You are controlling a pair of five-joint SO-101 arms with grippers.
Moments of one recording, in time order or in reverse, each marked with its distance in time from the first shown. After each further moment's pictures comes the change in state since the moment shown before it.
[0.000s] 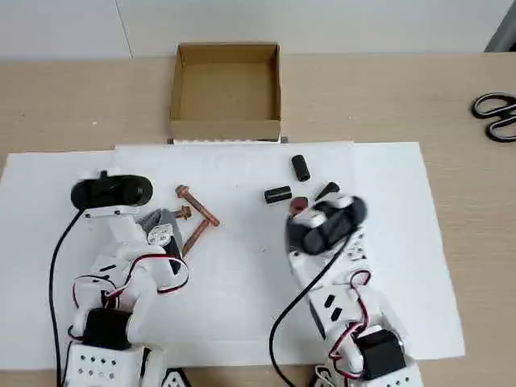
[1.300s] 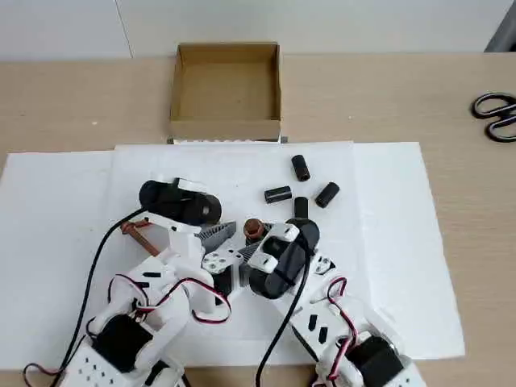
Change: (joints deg) left arm 29.4 0.1 -9.1 1.4 4.4; right arm -18.6 -1.0 -1.7 0.4 9.4
